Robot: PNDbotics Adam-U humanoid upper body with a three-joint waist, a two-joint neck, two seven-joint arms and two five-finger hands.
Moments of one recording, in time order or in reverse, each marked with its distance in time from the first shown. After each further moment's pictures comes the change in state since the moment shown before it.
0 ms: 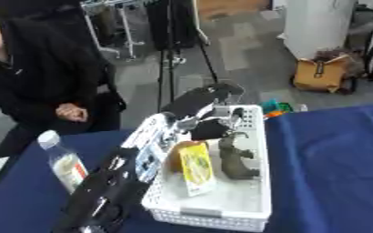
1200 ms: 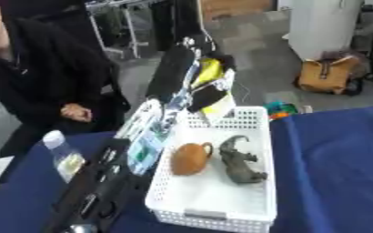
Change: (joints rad) left arm 0.002 0.019 -0.003 -0.063 -0.060 0.142 0.587; right arm 0.001 -0.008 -0.006 0.000 0.006 -0.001 -0.004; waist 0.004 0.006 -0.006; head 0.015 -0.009
